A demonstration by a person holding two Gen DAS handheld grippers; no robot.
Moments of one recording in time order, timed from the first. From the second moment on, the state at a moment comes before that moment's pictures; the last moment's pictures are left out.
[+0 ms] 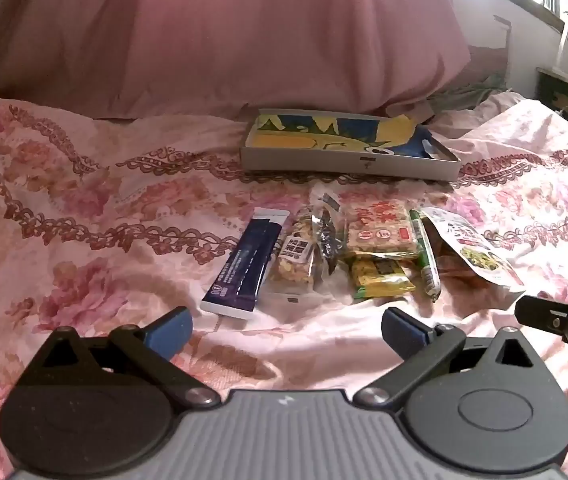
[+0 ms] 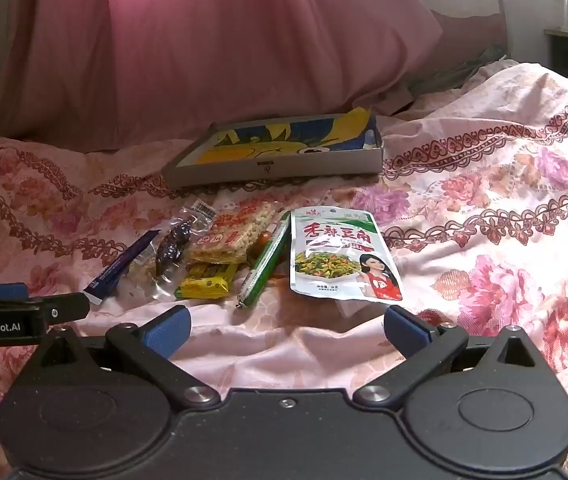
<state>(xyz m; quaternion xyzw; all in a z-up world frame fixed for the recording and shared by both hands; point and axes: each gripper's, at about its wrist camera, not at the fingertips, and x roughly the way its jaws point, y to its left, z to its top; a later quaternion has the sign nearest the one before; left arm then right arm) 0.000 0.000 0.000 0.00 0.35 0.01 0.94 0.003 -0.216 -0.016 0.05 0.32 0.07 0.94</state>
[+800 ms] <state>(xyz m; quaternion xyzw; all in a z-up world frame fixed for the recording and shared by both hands) -0.001 -0.002 0.000 -0.01 0.35 0.01 0.94 0.005 -0.215 -0.018 0.05 0.33 0.08 0.94</state>
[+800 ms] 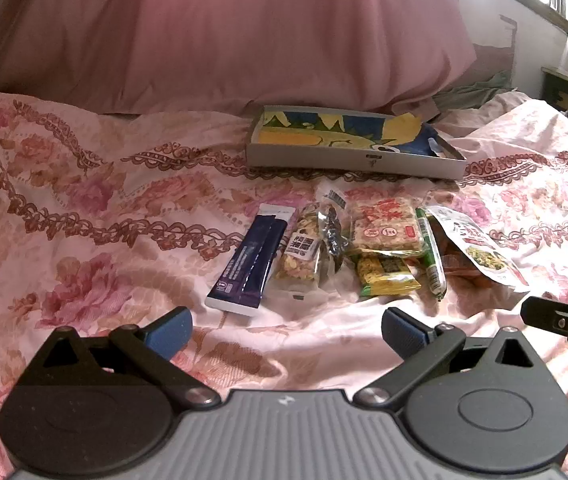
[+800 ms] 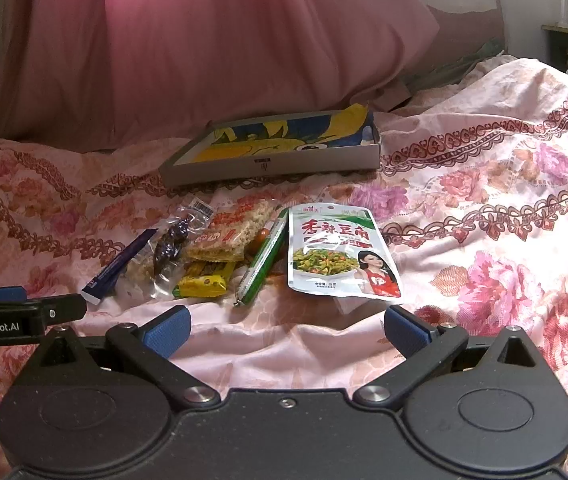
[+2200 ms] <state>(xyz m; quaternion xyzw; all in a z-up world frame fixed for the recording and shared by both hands) 0.000 0.000 0.000 -0.01 0.35 0.01 0.94 0.005 -0.216 -0.018 0.06 0.33 0.08 0.94</state>
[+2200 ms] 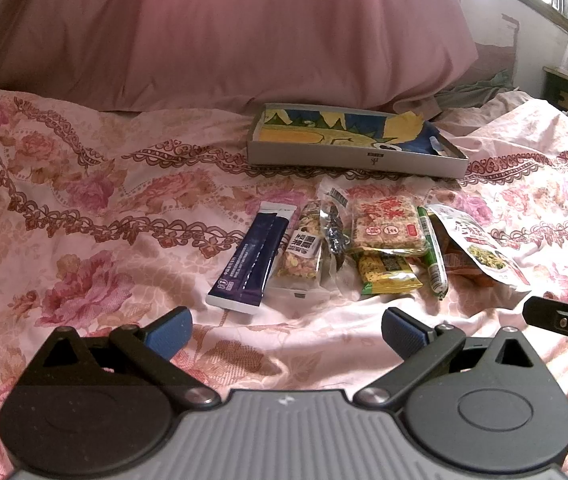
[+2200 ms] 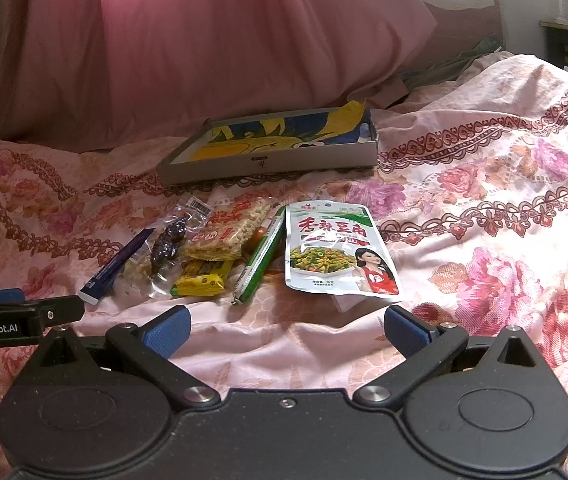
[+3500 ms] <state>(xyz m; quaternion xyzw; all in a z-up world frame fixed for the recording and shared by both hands) 0.054 -0.055 -0.014 0.02 0.35 -0.11 0.93 0.149 -0.291 -0.026 0.10 0.37 0.11 0.92</state>
